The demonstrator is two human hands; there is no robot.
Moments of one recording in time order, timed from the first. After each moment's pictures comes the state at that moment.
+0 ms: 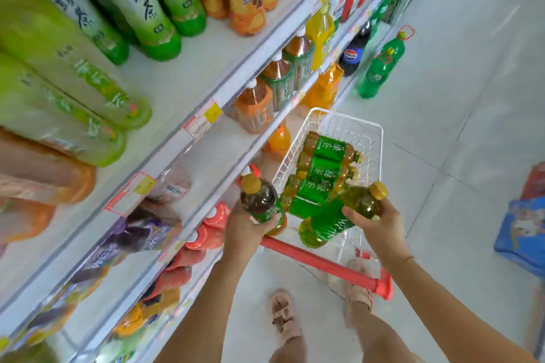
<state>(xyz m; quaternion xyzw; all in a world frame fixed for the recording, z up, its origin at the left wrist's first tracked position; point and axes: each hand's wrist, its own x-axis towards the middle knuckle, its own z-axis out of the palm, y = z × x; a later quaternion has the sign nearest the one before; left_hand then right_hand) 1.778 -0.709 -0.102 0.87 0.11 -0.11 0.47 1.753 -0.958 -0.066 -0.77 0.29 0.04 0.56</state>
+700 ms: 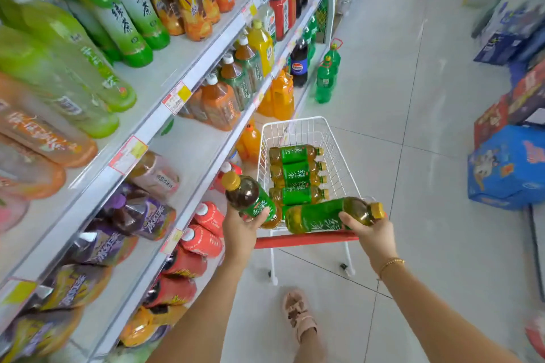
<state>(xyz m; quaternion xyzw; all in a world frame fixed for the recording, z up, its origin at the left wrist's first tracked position) 1.657 -0.706 -0.101 0.83 0.03 -0.04 0.56 1.562 -0.937 -0.086 -0.69 0.36 -0.09 0.62</state>
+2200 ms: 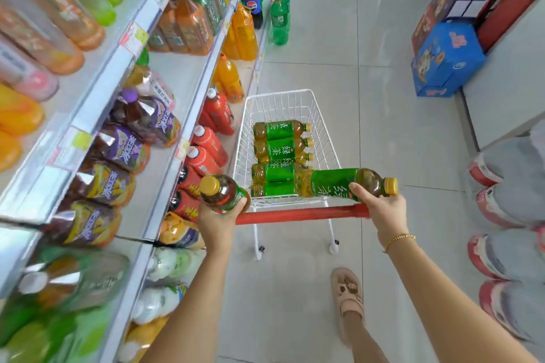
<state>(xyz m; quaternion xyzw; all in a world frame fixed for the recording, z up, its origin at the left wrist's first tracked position) 1.444 -0.498 -0.131 0.86 0.06 -0.05 0.51 1.295 -0.748 -0.102 -0.56 0.51 -0.16 0.63</state>
